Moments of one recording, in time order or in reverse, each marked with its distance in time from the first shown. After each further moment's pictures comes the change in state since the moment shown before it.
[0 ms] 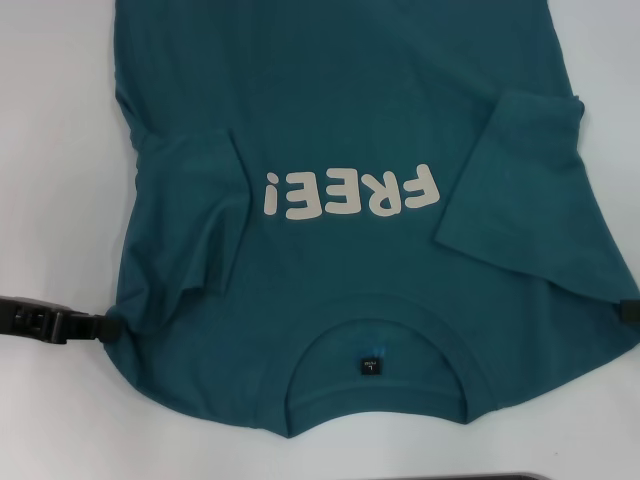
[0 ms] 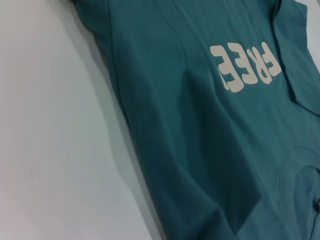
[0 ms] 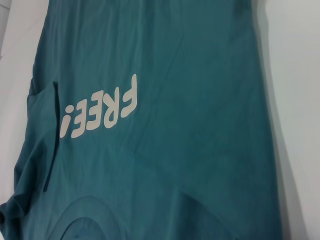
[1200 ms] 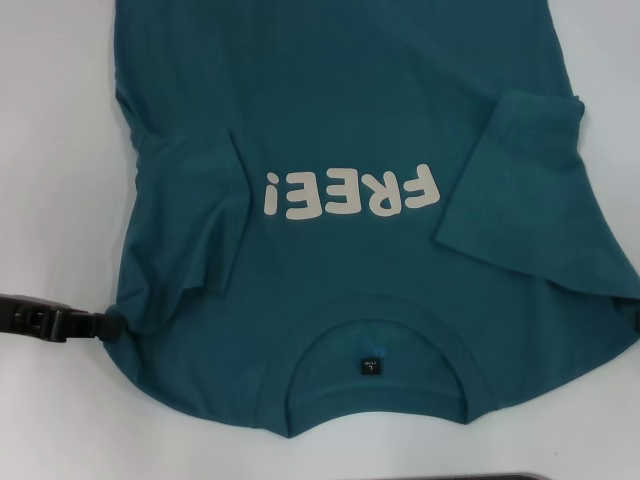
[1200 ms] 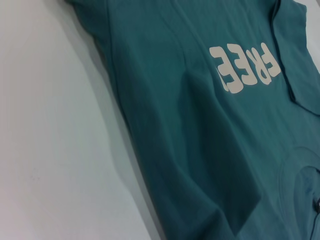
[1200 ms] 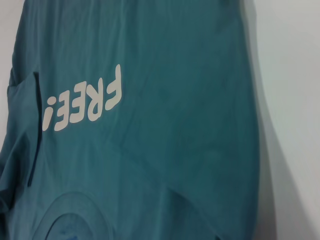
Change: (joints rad) left arm -0.003 0.002 0.000 0.000 0.000 0.000 0.002; right arm 0.030 0.000 -0.011 0.012 -0.058 -0.011 0.048
